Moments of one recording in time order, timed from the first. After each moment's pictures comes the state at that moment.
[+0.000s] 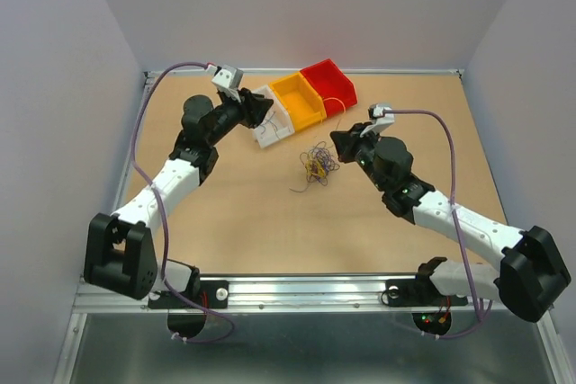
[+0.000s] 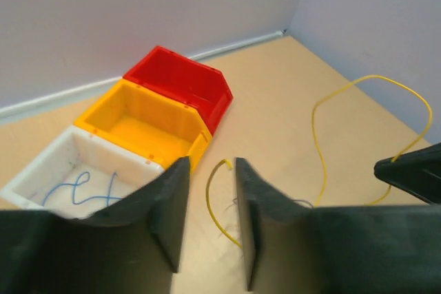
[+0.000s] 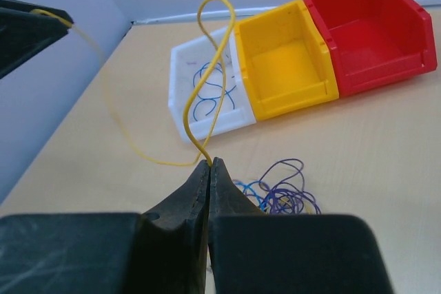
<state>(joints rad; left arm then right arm) -0.32 1.31 0.92 0.46 0.38 -0.25 0.66 1.19 0.72 0.43 0.22 0.39</state>
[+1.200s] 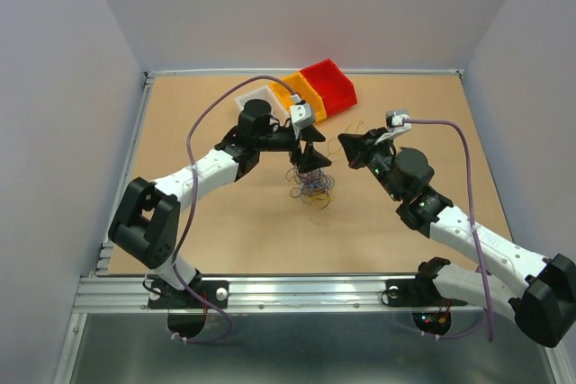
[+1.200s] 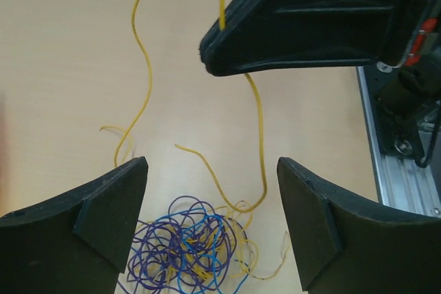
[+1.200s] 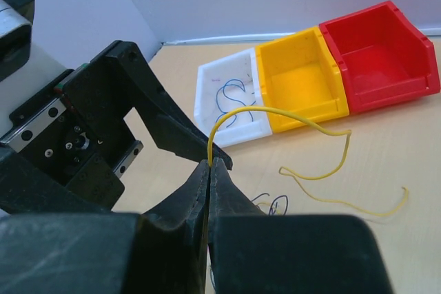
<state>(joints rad) -0.59 1.56 1.05 0.31 0.88 0.05 0.66 0.99 0.64 0.42 0.16 0.39</state>
